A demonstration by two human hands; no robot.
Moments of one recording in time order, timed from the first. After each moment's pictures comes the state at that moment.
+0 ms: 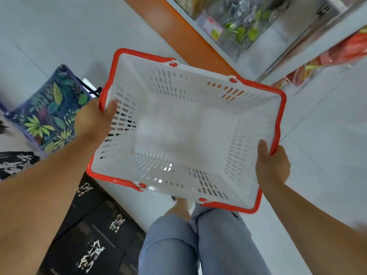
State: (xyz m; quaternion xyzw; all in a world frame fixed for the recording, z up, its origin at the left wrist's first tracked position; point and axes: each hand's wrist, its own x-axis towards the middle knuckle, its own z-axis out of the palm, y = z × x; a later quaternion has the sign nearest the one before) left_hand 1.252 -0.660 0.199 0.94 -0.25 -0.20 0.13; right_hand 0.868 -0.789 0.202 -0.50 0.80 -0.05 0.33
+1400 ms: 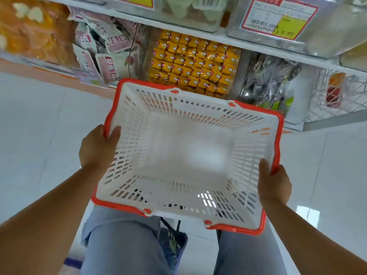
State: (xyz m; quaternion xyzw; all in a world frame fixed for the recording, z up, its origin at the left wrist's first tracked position) left_hand 1.583 -0.975 0.170 0.84 -0.49 -0.22 0.06; right_hand 1.184 -0.908 0.153 -0.27 0.91 -0.10 0.30
